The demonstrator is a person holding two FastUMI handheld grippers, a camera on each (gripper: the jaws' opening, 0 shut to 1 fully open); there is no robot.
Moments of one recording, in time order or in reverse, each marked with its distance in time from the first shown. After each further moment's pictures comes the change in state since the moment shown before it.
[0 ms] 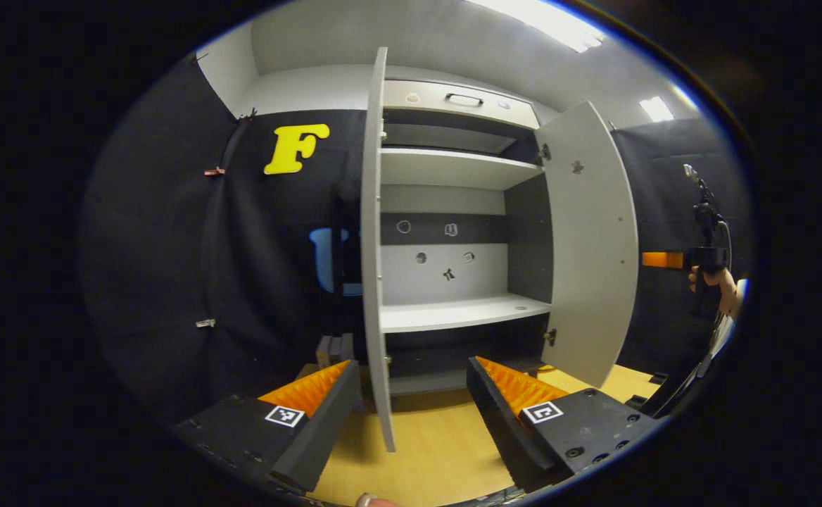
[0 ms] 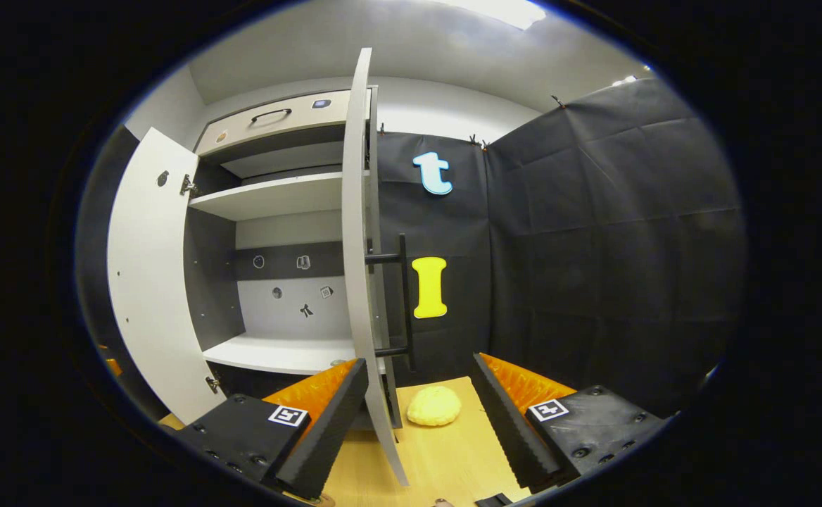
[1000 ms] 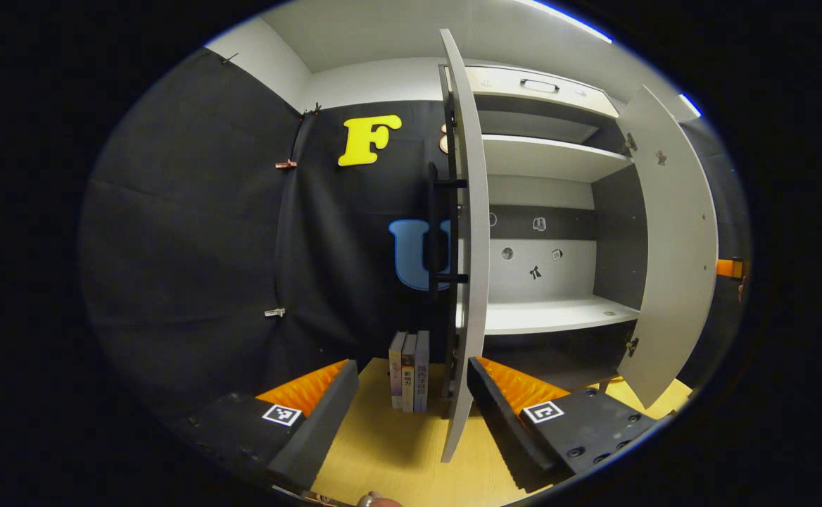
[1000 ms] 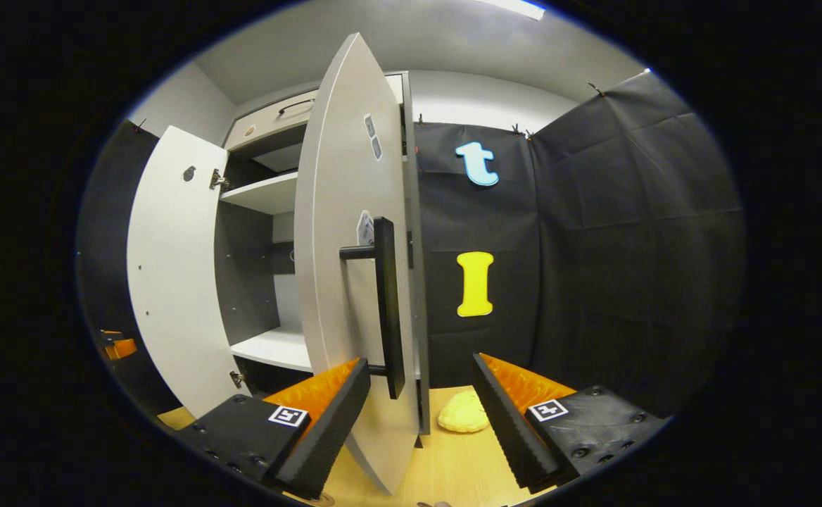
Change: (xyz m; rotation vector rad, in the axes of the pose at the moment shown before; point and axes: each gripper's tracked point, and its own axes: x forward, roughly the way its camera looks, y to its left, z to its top) left arm 0.038 0.053 -0.004 -0.063 0.033 0.274; right arm 0.031 0.060 -0.013 0.021 0.038 0.260
